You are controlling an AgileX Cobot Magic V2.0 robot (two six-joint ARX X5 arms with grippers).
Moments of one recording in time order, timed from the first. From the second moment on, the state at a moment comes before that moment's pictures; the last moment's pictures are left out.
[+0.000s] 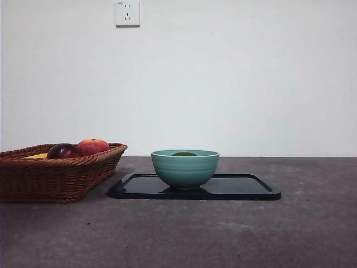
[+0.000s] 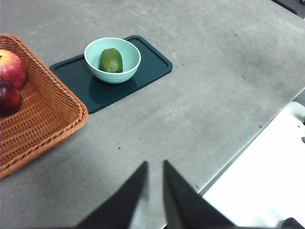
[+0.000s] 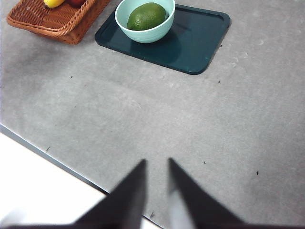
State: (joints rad) left arm -0.88 0.44 0.99 -1.09 -0.05 -0.17; right arm 0.72 0.36 0.91 -1.21 0.05 0.33
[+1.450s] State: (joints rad) left arm -0.06 0.24 0.53 -0.53 -0.05 -0.06; right arm 0.72 0.36 0.91 -1.21 0.05 0.33
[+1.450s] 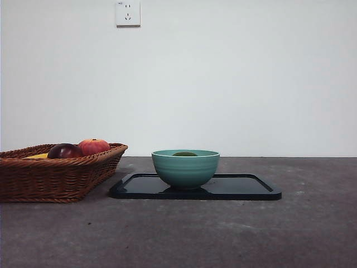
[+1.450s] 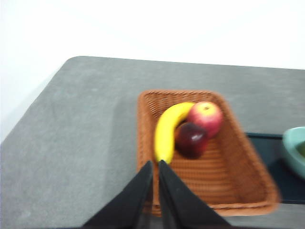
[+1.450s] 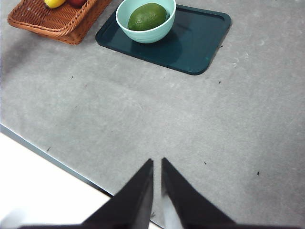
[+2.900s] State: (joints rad) left arm -0.04 0.00 0.03 -0.18 -0.05 -0.07; right arm 0.72 0.36 0.91 -1.21 0.05 0.33
